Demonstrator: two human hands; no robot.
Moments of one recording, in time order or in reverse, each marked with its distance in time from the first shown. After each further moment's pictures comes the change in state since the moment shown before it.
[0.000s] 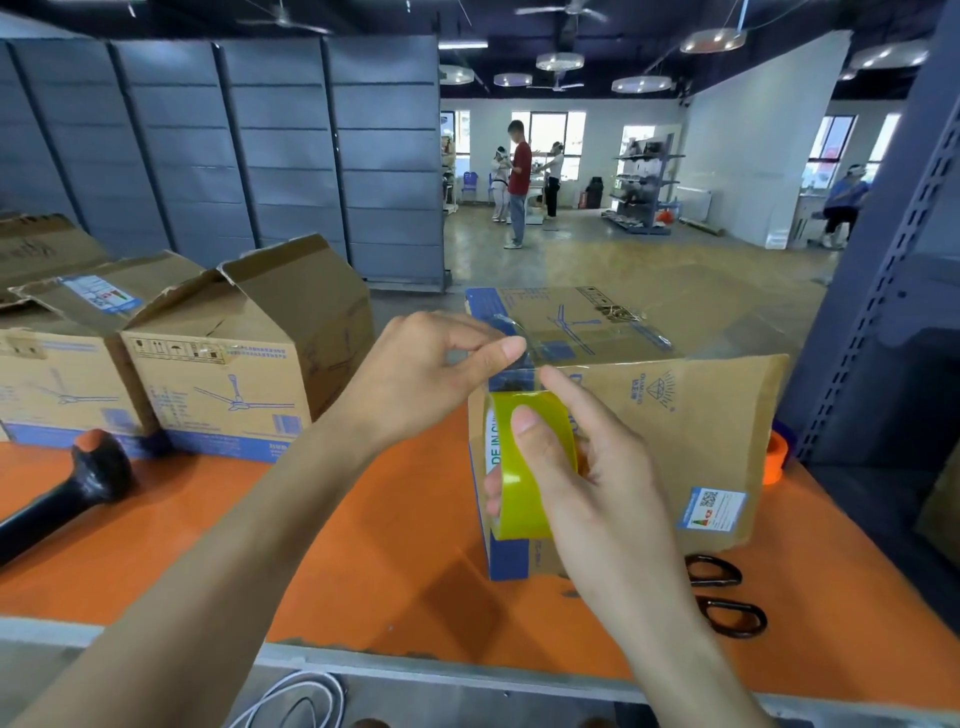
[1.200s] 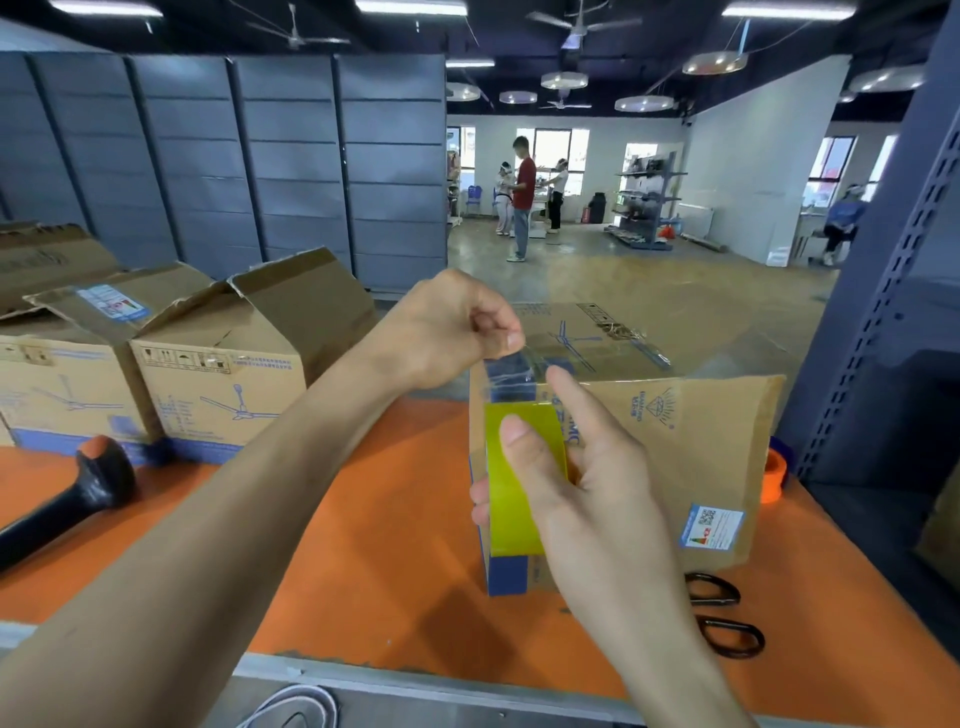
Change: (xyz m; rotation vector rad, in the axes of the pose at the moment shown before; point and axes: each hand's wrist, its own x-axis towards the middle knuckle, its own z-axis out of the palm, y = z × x) left_hand 0.043 0.014 -0.017 -0.004 -0.140 -0.116; right_hand -0.003 -0.018 0.004 -0.028 -0.009 0.003
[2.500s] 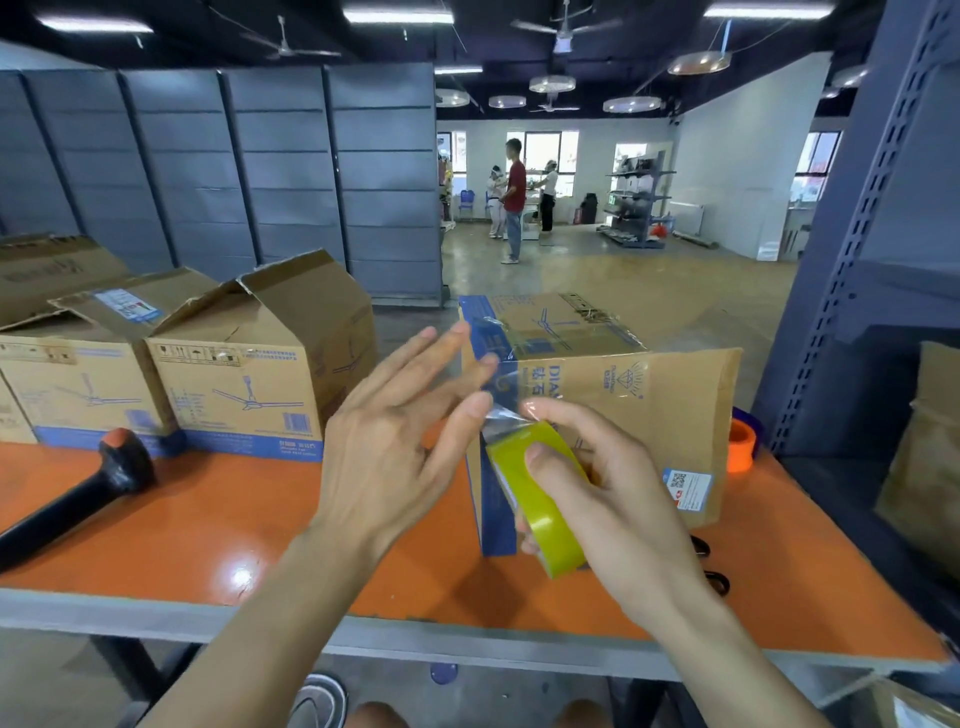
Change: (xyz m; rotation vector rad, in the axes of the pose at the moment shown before) left_hand -0.119 0.004 0.050 0.328 0.538 0.281; right_hand -0.025 0.010 -0.033 -0.005 -0.101 -0.011
